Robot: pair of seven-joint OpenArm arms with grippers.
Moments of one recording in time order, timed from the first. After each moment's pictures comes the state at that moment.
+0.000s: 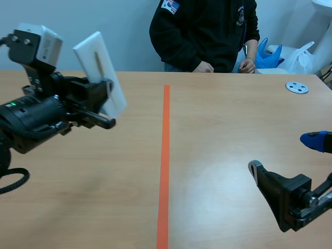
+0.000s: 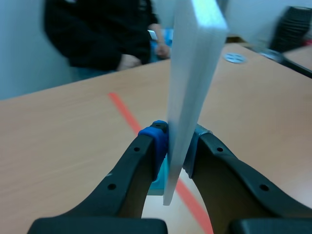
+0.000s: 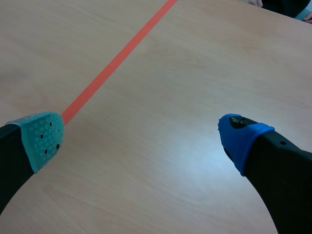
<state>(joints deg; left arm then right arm) 12.1 -15.3 2.9 102.8 -15.3 -21.5 4.0 -44.7 26.7 12.2 114.0 16.8 24.2 2.4</state>
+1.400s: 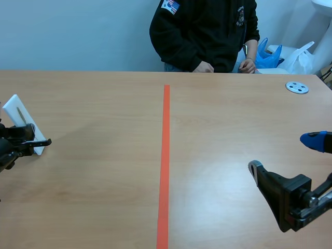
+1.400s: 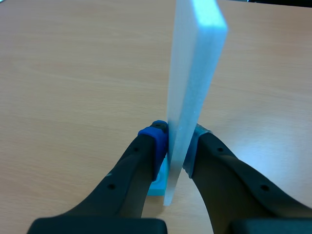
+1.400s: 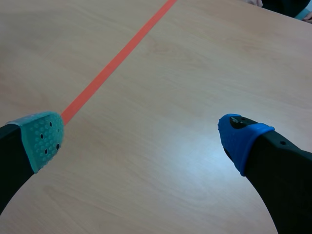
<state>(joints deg) -7.6 -20.9 -4.5 46.7 -17.1 -13.5 -18.3 -44.7 26.7 12.2 114.0 16.8 24.2 2.4</state>
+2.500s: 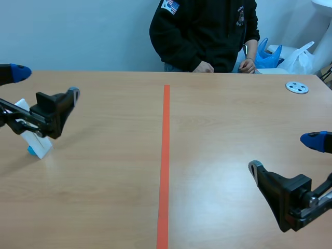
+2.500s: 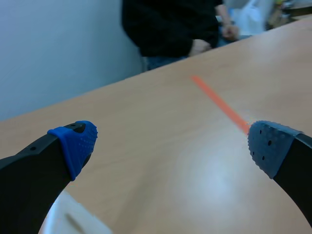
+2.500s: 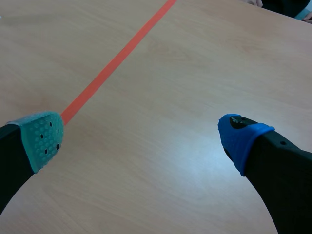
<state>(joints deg) 16.4 -28.6 -4.5 102.0 -17.4 -20.5 -1.5 -44.7 26.7 12.2 114.0 16.8 24.2 2.4</state>
